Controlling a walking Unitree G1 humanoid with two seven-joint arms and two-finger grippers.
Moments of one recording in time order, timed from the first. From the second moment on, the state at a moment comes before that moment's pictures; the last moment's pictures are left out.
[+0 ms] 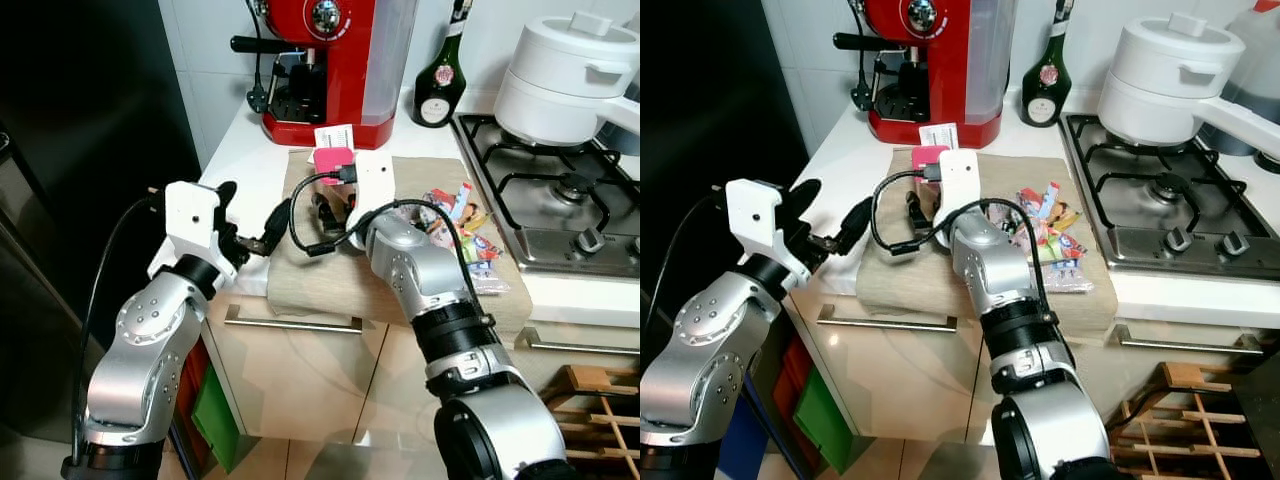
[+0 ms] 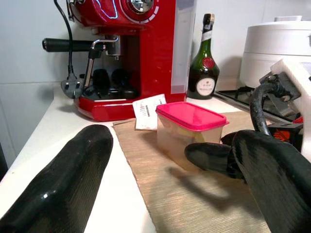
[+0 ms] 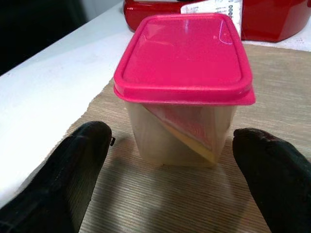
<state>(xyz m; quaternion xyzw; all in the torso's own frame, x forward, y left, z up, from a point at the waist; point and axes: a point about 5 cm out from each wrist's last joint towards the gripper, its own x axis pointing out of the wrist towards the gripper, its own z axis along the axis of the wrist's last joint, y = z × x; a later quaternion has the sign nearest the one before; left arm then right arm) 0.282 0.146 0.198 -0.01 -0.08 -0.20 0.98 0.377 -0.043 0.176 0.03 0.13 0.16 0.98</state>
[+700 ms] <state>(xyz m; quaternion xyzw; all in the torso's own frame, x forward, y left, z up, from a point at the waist) 0.278 0.153 0.198 0.01 -0.07 -0.23 0.97 0.386 -0.027 0.172 0.04 0.12 0.15 0.98</state>
